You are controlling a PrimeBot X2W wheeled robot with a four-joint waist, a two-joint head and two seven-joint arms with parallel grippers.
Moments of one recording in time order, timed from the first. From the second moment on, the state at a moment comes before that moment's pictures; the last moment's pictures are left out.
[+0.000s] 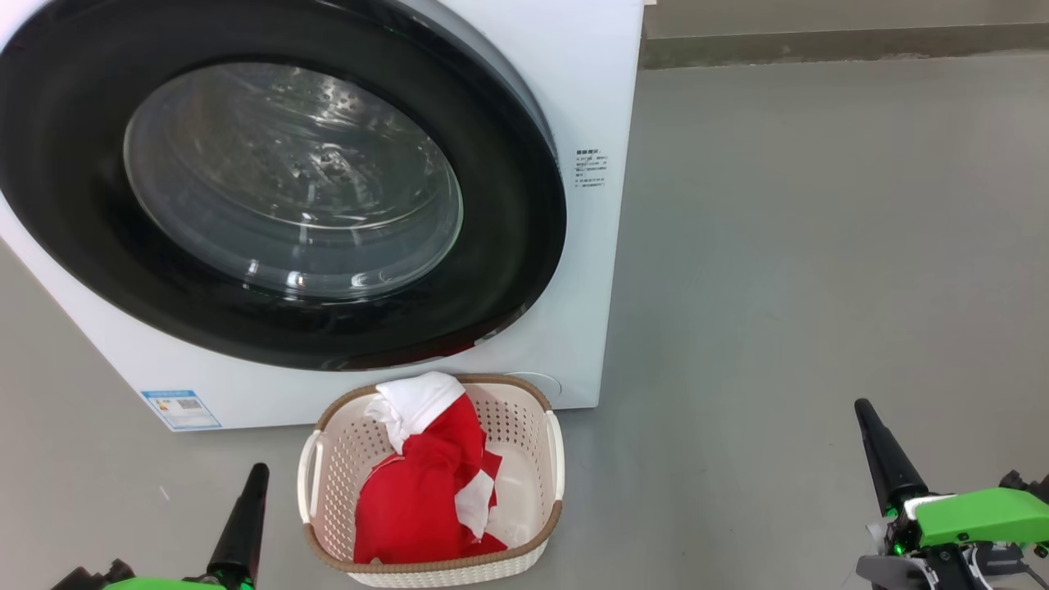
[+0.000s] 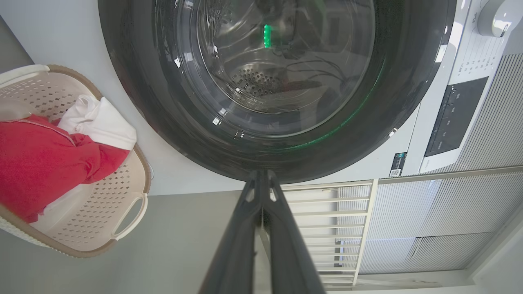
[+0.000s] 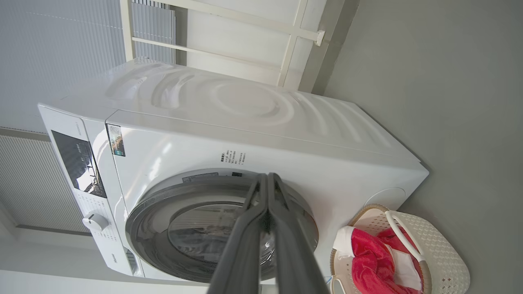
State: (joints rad) left arm -0.05 0.05 0.07 0.27 -1.50 -0.12 0.08; right arm -0.04 -0.05 -0.09 0.28 1.52 0.13 0.05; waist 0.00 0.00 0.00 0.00
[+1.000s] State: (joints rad) left arm -0.07 0.04 0.08 0.27 -1.60 -0.12 0.11; right arm -0.06 -0.05 -0.11 0.27 1.62 0.13 0.09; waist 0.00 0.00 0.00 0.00
